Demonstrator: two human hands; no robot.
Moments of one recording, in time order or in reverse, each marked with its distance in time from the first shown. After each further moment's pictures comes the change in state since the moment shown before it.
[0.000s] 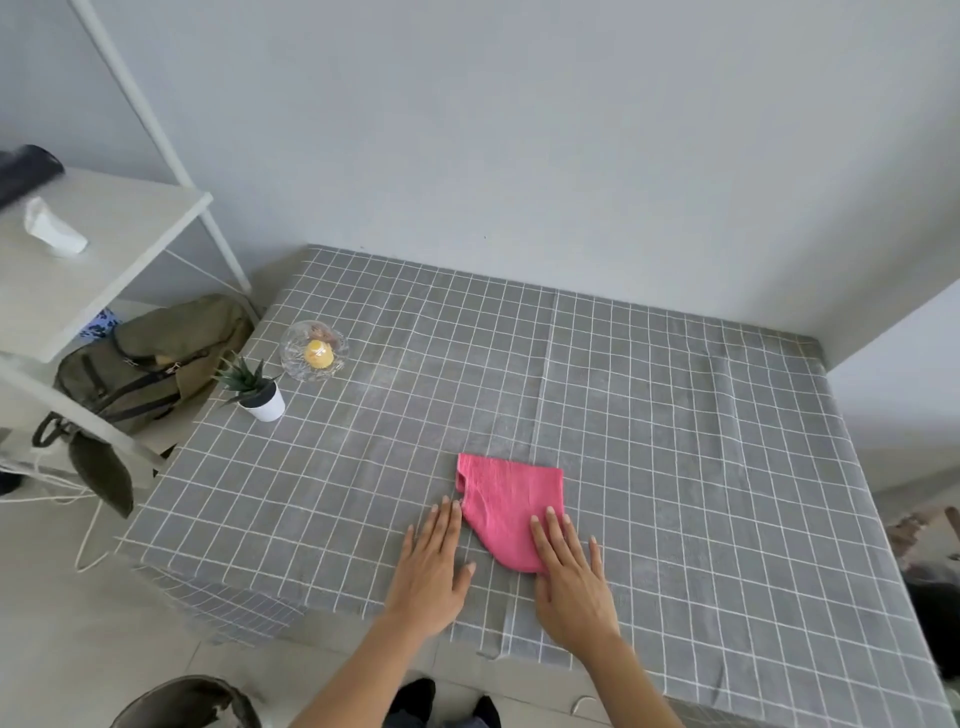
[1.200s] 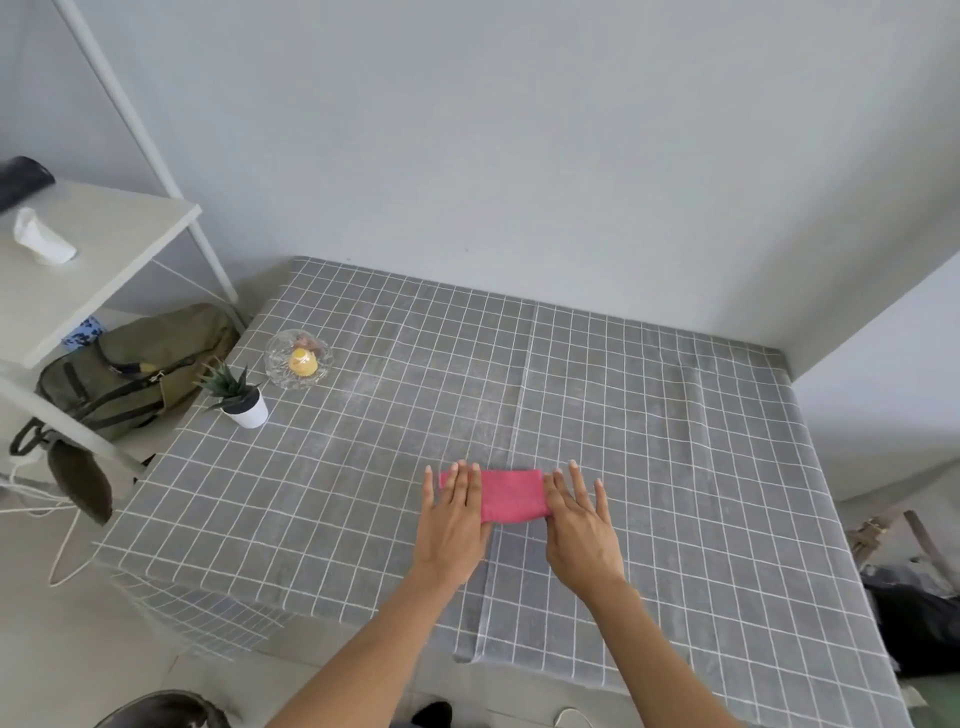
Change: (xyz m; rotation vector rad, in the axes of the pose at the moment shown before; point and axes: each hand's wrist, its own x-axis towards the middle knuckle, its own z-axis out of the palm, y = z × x) left_hand 0.034 0.065 -0.044 0.256 0.190 0.042; right_hand 0.028 0.014 -0.073 -0.012 0.185 -0.028
